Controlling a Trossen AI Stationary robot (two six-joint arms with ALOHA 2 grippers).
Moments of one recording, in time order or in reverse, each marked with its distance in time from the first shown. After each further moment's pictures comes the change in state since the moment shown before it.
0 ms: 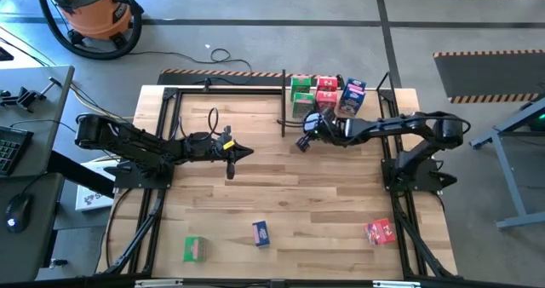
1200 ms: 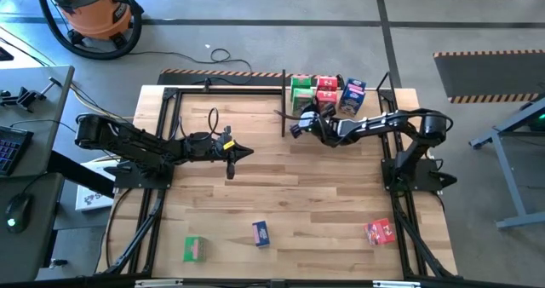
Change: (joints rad) left arm 0.000 0.000 0.000 -0.002 0.000 -0.007; right arm -0.035 0.150 0.000 0.272 0.302 0.023
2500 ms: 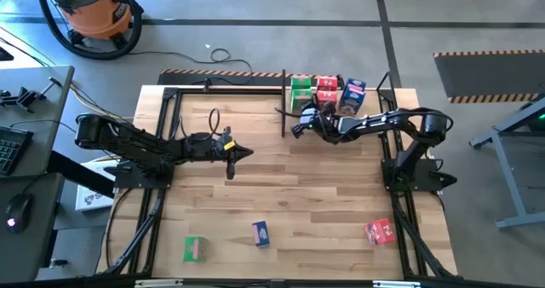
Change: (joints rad) left arm 0.000 0.000 0.000 -0.021 0.000 0.007; right arm -0.033 -0.001 0.000 -0.031 -0.093 -0.042
